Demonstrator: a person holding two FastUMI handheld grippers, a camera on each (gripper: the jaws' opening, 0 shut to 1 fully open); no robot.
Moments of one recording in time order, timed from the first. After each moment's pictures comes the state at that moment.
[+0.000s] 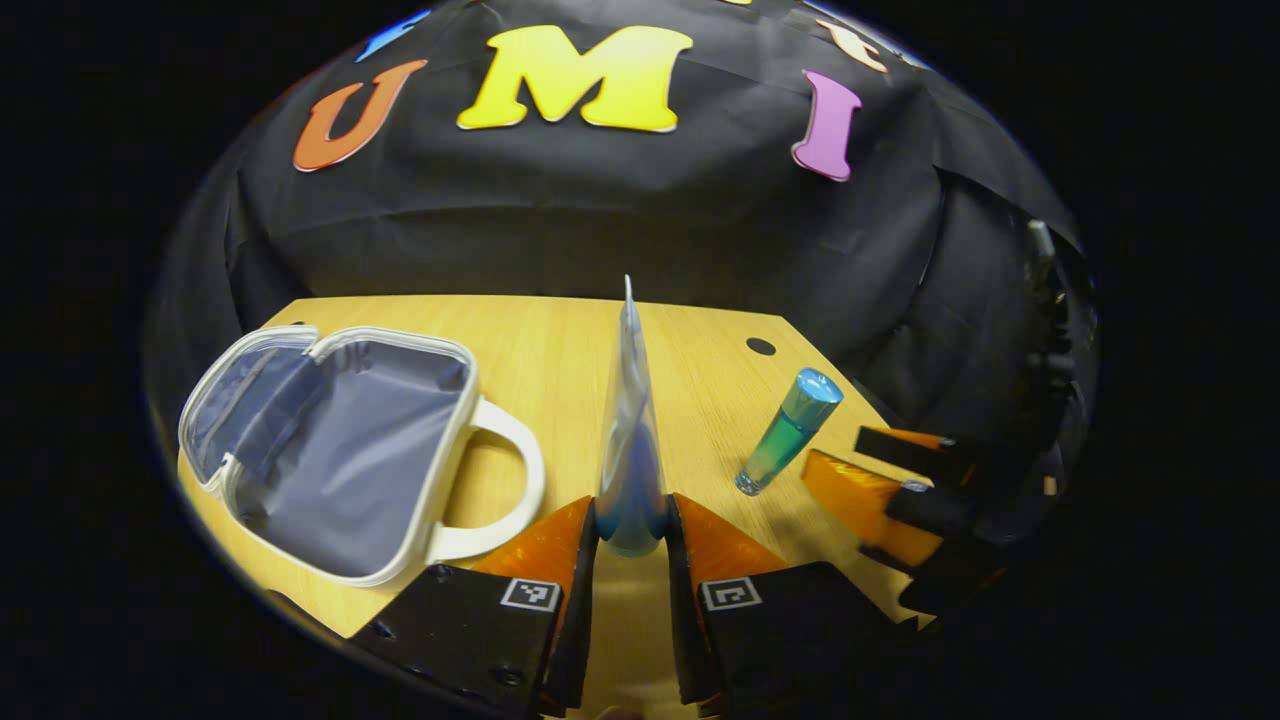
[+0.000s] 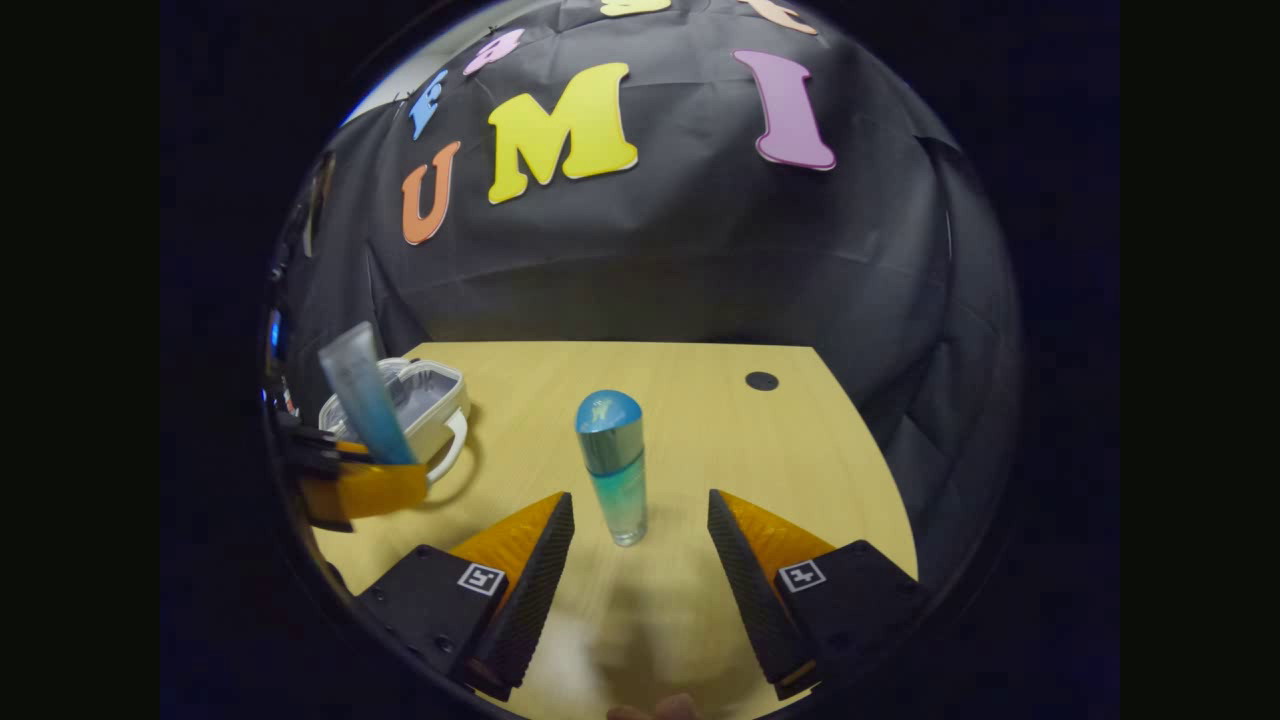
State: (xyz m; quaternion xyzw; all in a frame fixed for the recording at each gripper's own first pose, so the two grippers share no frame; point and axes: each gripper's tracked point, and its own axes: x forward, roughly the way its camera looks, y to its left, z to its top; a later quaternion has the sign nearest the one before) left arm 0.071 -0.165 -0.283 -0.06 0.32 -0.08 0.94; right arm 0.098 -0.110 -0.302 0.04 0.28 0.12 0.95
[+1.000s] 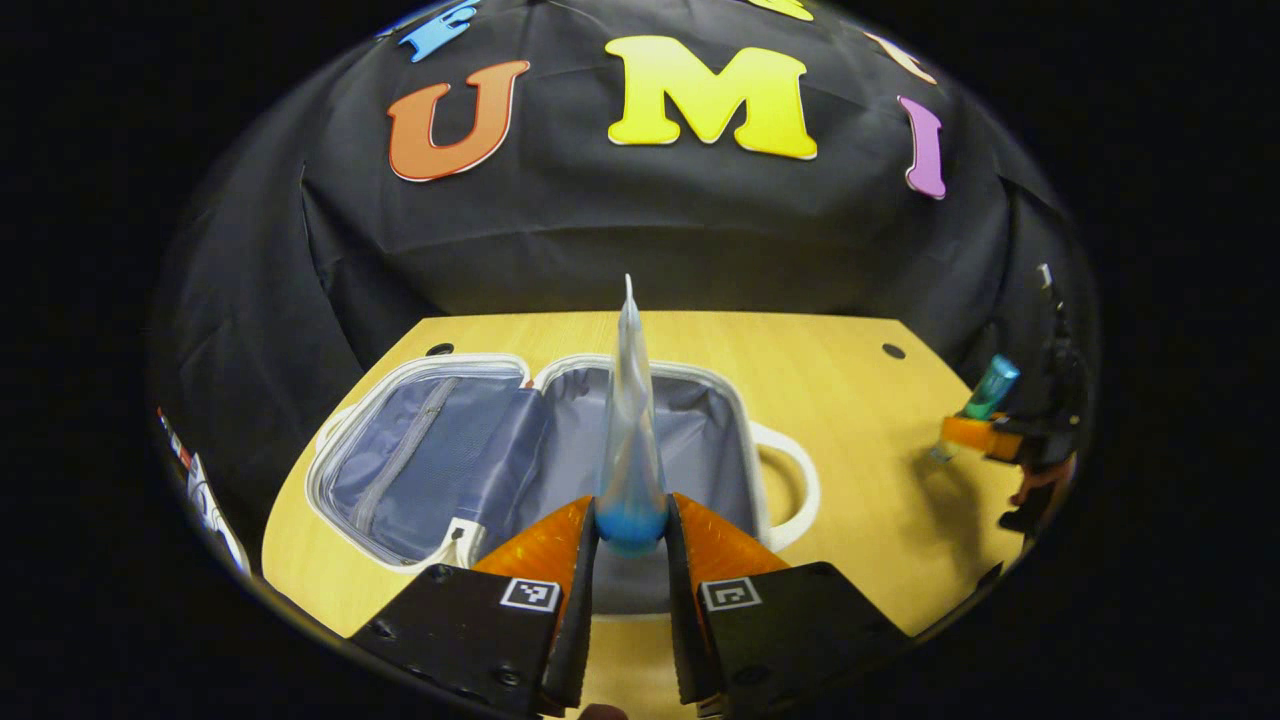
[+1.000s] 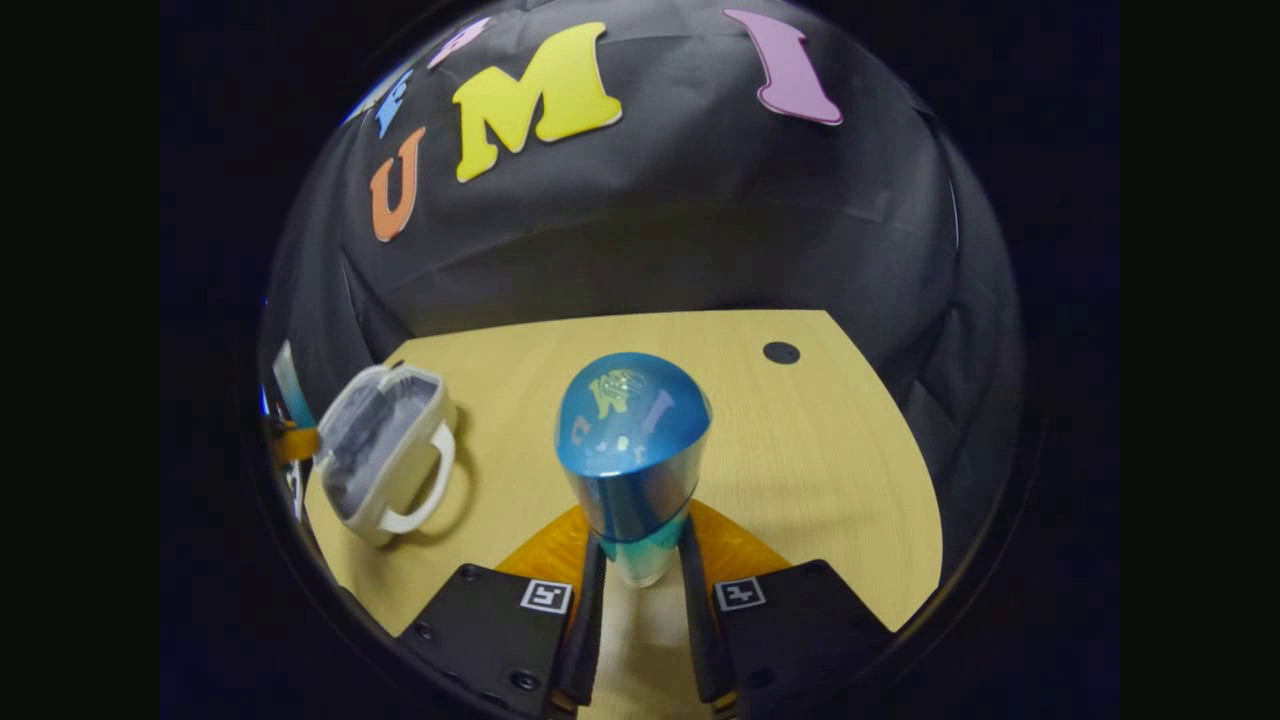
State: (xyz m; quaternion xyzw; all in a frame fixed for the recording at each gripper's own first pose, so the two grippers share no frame) left arm 0.071 0.055 -0.278 0.02 0.34 0.02 0.94; right arm 0.110 -0.086 -0.287 0.08 0.34 0.10 0.93
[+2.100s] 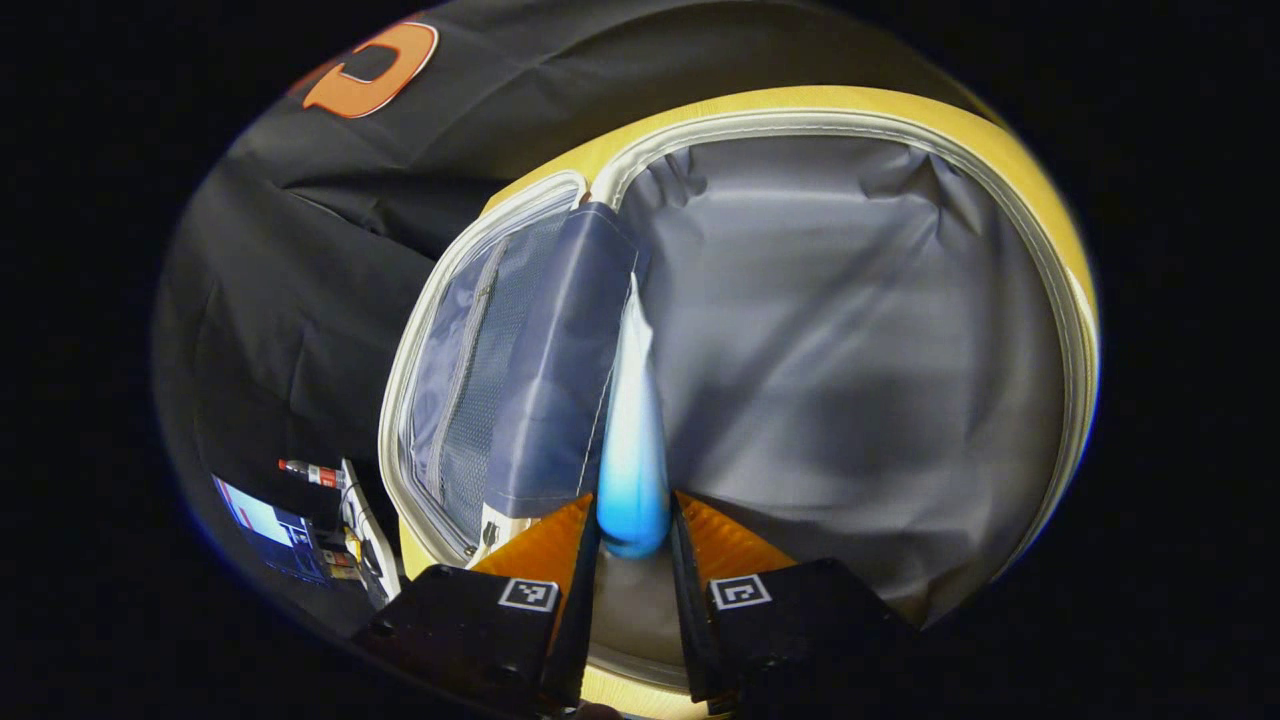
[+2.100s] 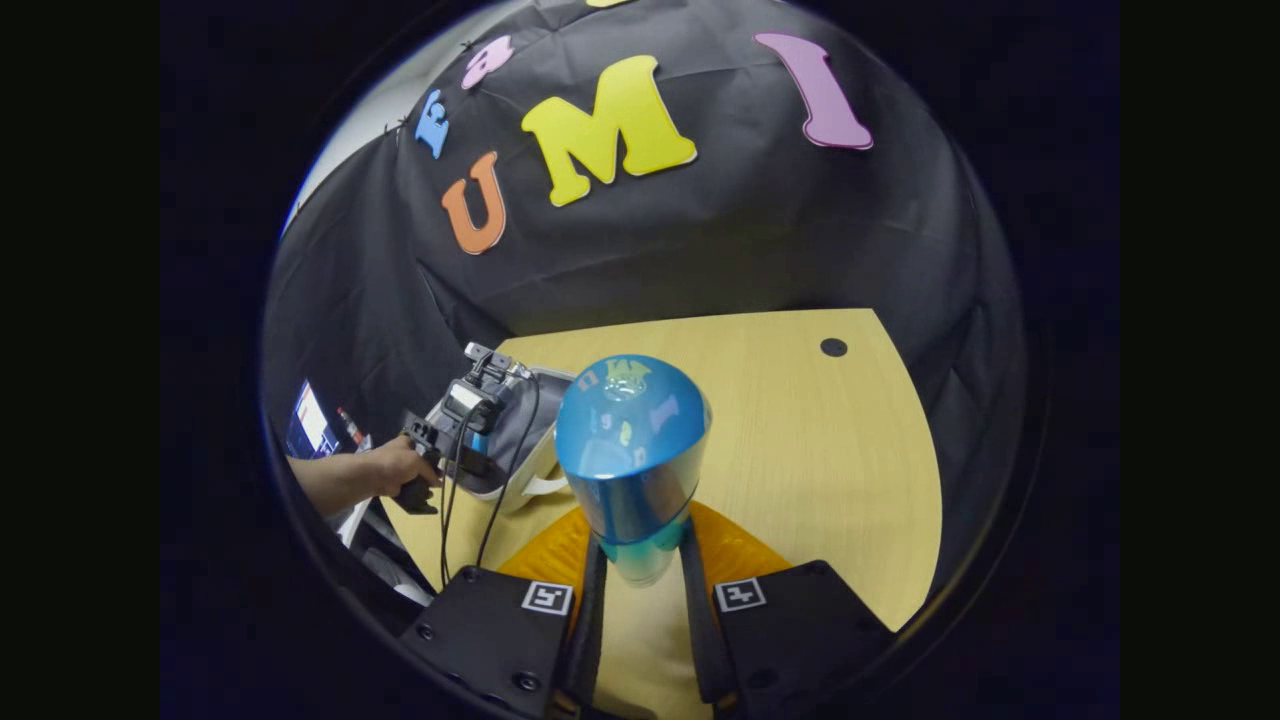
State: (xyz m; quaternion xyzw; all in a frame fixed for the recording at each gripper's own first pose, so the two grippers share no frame) left arm 0.065 0.130 -0.381 0.20 0.59 0.20 0.76; right arm 0.001 -0.066 -0.199 0.12 0.35 0.21 0.90
